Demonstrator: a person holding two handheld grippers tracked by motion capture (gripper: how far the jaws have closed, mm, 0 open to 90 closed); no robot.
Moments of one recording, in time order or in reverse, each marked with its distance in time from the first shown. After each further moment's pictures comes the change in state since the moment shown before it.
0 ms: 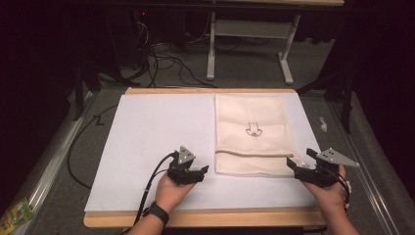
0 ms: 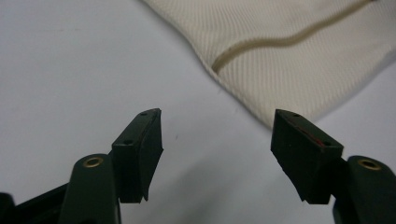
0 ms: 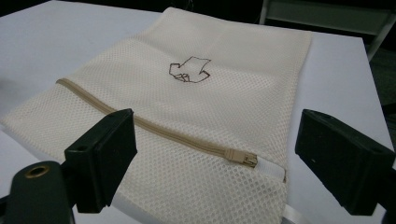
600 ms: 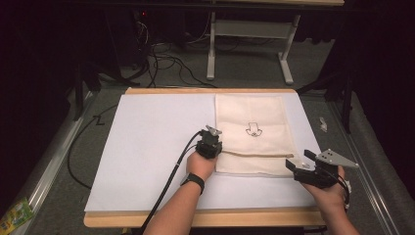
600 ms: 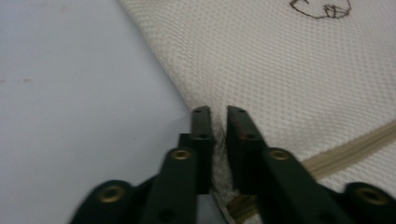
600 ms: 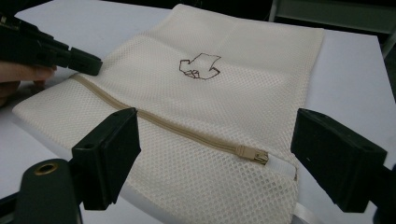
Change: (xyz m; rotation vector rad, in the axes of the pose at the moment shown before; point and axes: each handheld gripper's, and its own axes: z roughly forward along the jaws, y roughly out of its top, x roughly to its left) left arm -0.011 0.045 0.095 0.104 0.133 -0.008; right arm 0.002 -0.001 -0.002 0.007 0.033 -0.007
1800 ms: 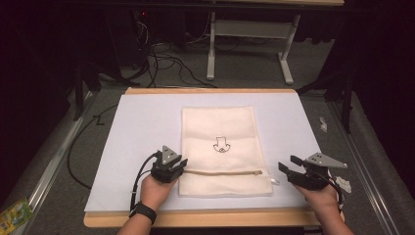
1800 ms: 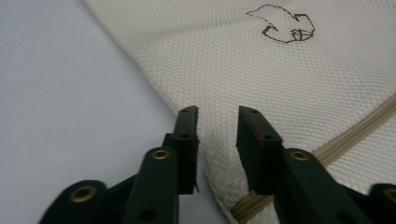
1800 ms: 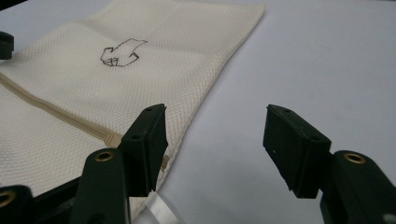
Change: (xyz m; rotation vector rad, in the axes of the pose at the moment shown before) left arm 0.065 -0.087 -0.109 -0.113 0.000 0.057; right arm 0.017 -0.008 0.013 0.081 0.065 0.031
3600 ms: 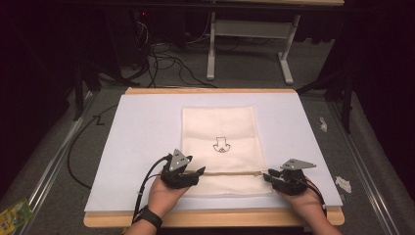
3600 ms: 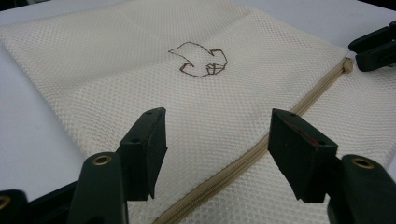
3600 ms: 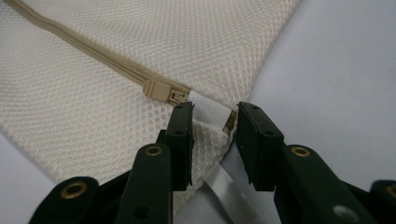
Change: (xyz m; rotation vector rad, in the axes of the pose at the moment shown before) left arm -0.034 0.014 -0.010 -0.079 -0.162 0.040; right arm 0.031 -0.019 0.040 0.208 0.077 -0.090
